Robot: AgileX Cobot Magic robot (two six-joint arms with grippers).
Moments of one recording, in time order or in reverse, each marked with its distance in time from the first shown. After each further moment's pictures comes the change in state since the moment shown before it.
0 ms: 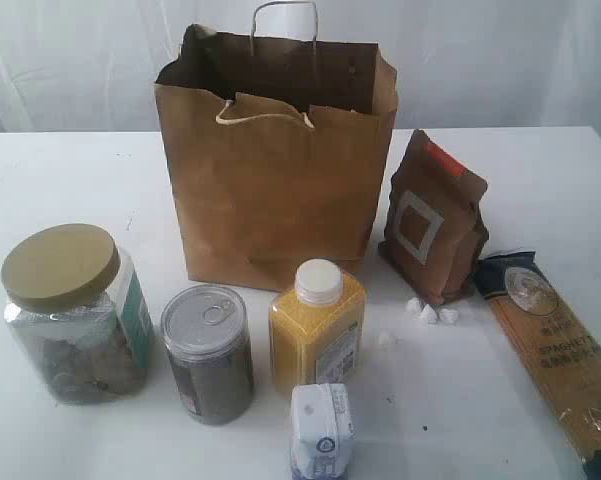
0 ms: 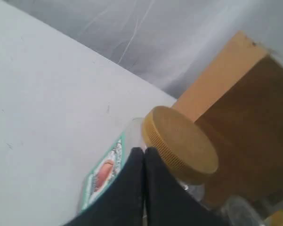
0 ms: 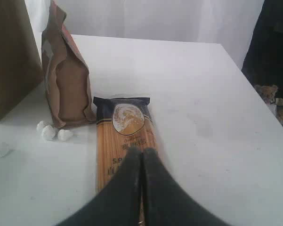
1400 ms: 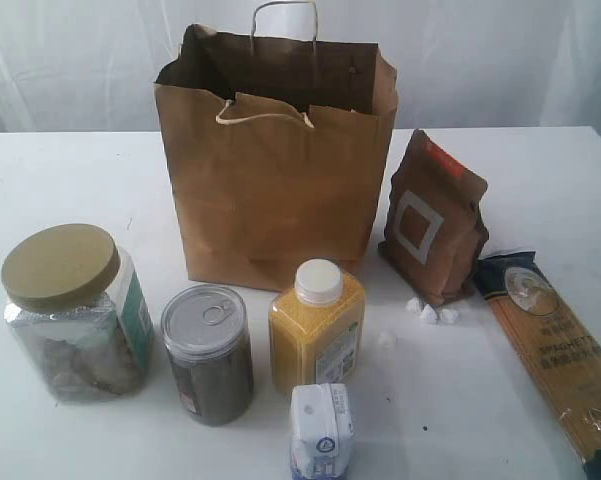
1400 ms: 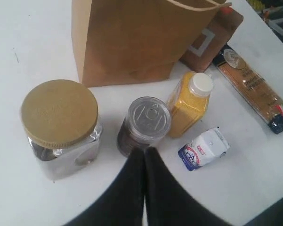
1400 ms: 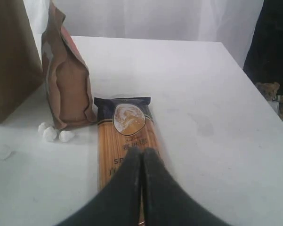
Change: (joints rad) left arm 0.000 0.641 -1.008 -0.110 1.012 0.524; right arm 0.000 0.000 0.000 0.000 0.000 0.020
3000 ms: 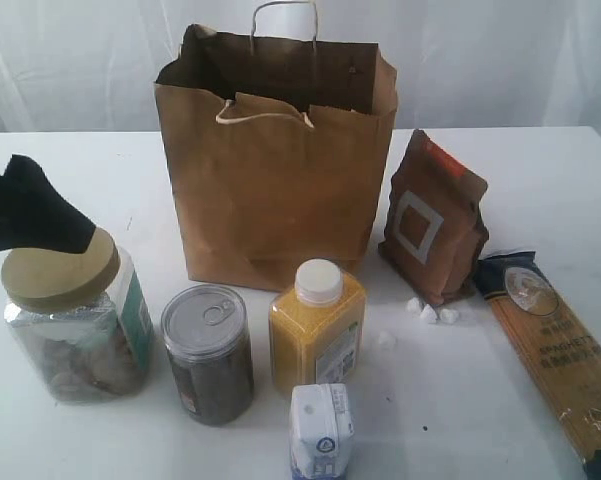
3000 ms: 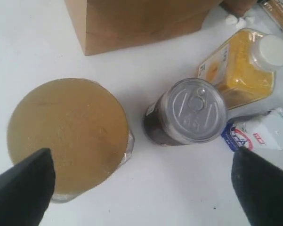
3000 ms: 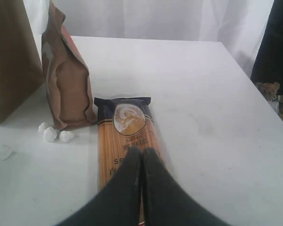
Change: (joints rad) left arm -0.088 0.453 -0.019 0.049 -0.138 0.164; right arm 0.000 0.000 0.000 0.000 0.000 0.002
